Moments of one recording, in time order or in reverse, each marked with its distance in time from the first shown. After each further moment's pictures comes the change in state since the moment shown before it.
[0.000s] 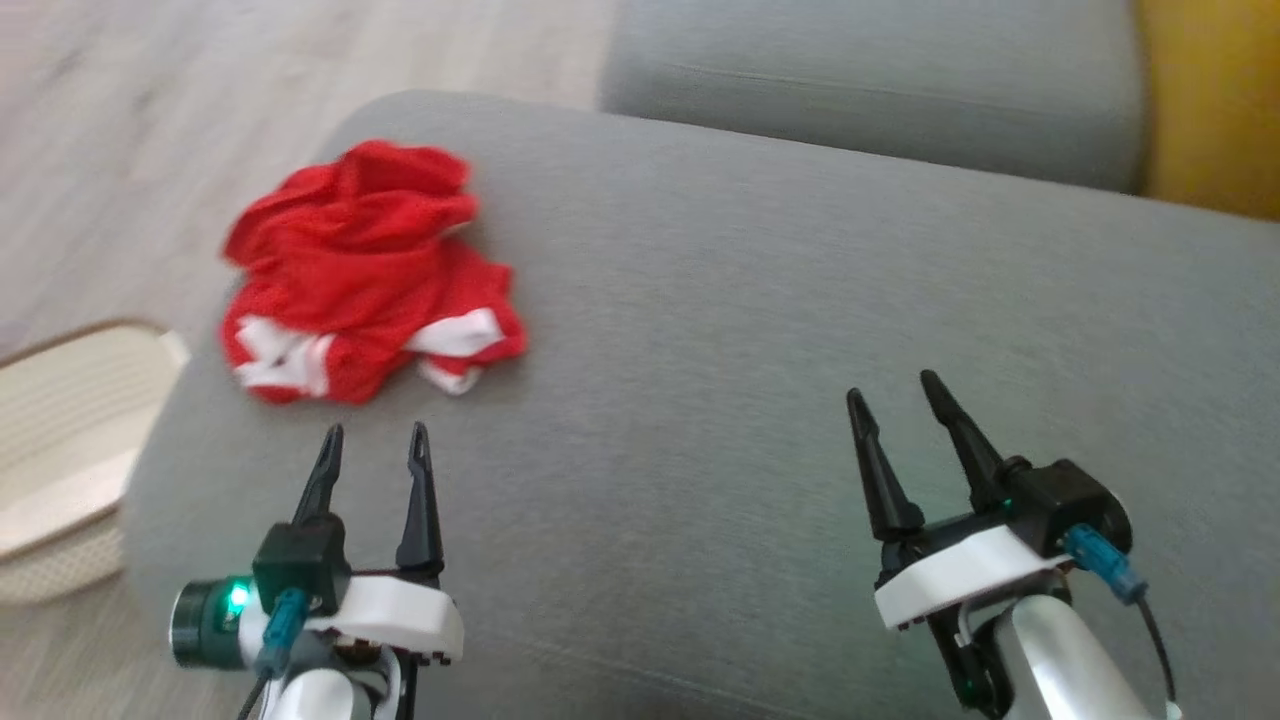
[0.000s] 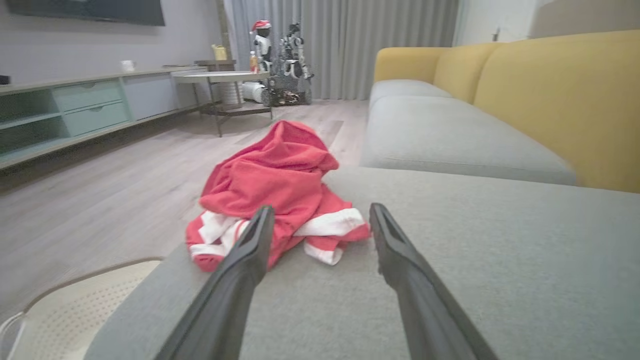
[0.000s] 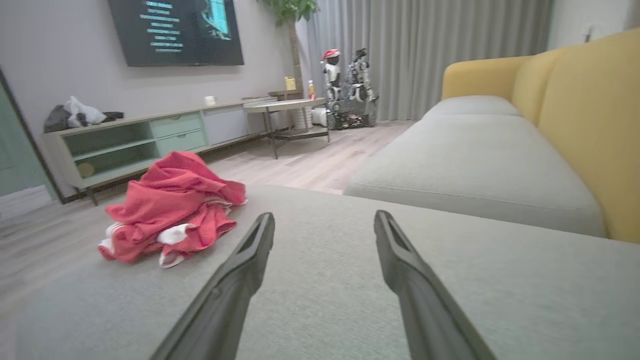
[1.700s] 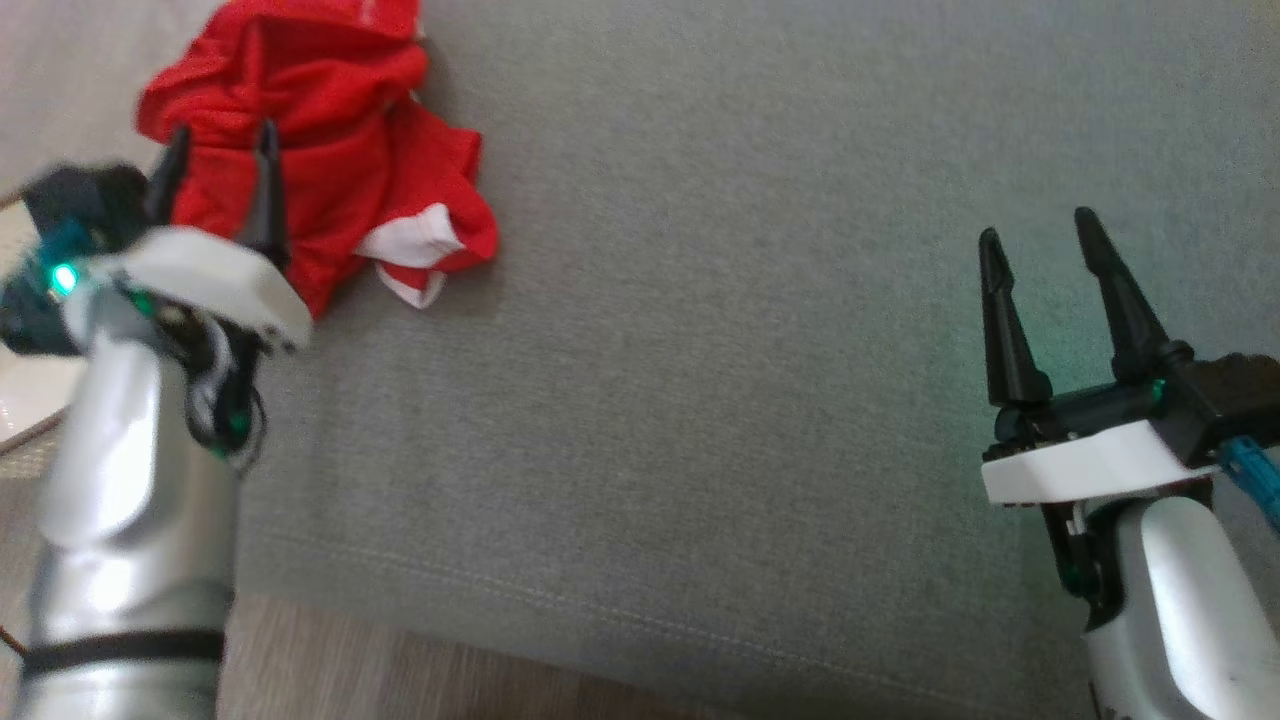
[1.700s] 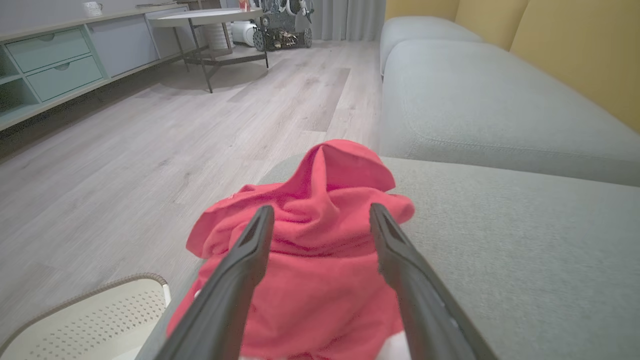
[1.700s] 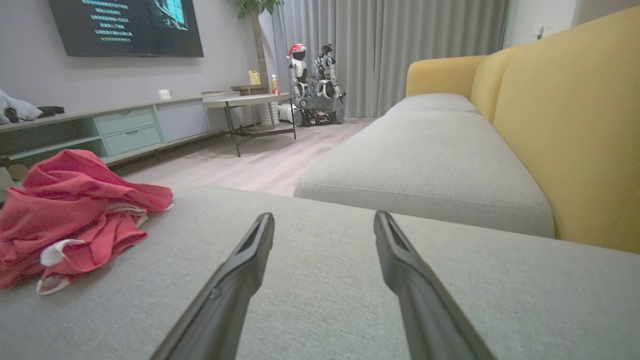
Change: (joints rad) left arm -0.563 0.093 0.168 0.355 -0.128 -0.229 0.148; right arm -0.071 -0.049 -0.148 -0.260 -0.079 0.000 0.074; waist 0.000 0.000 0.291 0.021
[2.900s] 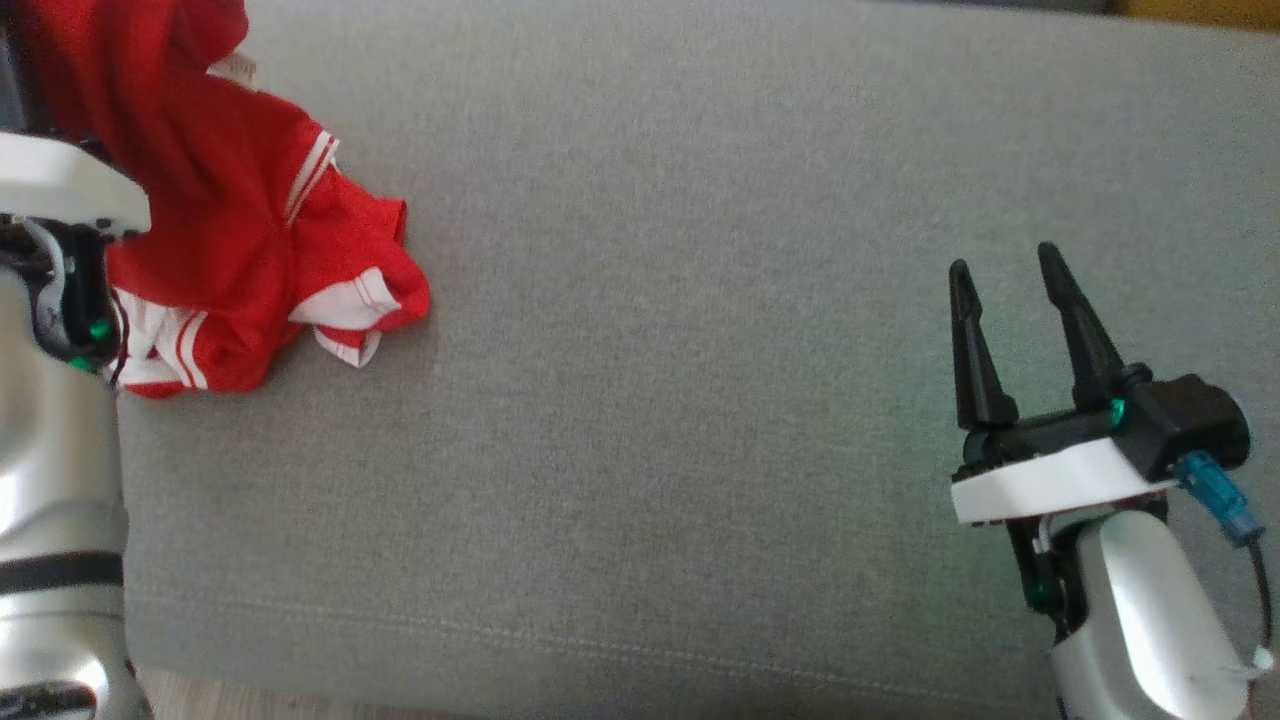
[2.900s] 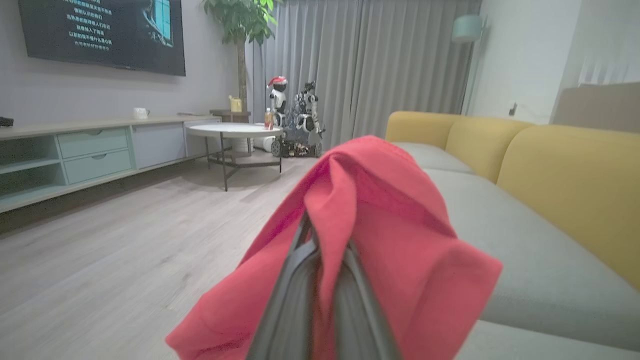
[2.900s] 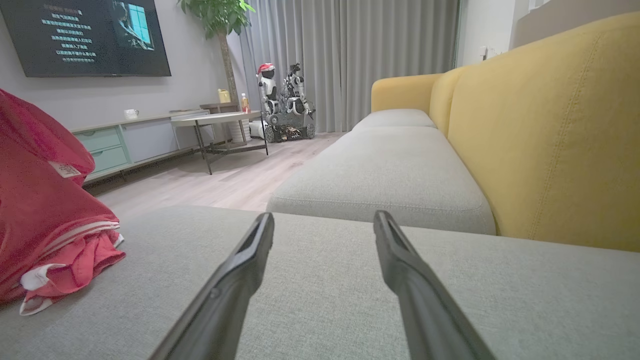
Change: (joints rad) left arm -0.203 0.111 0.094 0.126 -0.054 0.012 -0.145; right arm -0.007 0.026 0.018 0.111 0.026 0.000 -0.056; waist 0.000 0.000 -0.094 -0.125
